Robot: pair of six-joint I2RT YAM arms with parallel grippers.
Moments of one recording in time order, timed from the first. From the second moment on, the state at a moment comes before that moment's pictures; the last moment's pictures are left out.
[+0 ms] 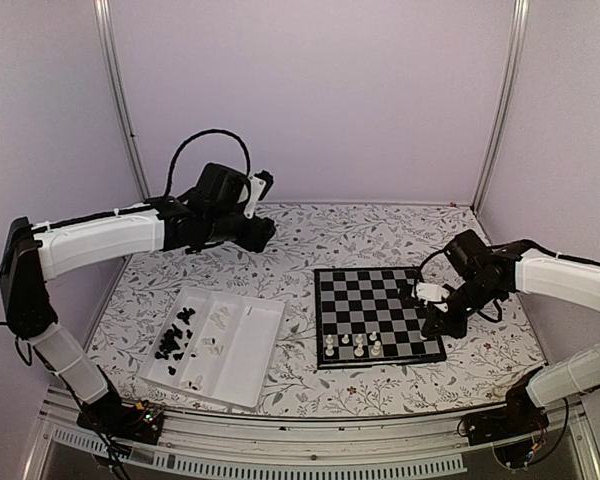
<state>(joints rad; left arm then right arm) -0.73 1.62 1.29 -0.29 -0.25 -0.02 0.49 1.31 0.80 -0.76 -0.30 -0.68</state>
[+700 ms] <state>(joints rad) -0.73 1.67 1.32 -0.34 -0.23 -0.02 0.47 1.30 0.72 -0.79 -0.24 -0.69</state>
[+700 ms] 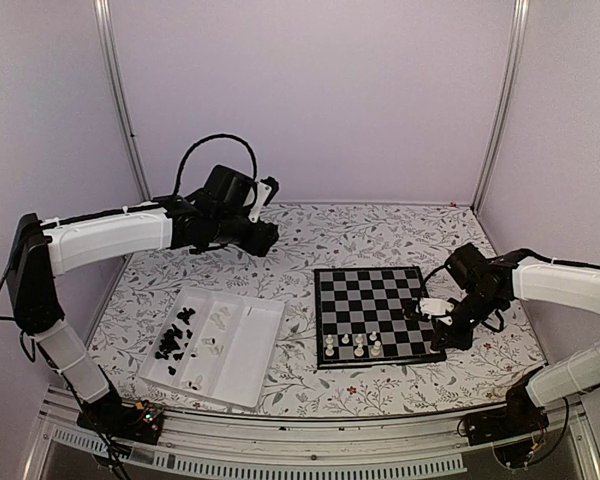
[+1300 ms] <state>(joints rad) -0.75 1.70 1.35 -0.37 -0.23 -0.01 0.46 1.31 0.72 -0.75 -0.23 -0.69</state>
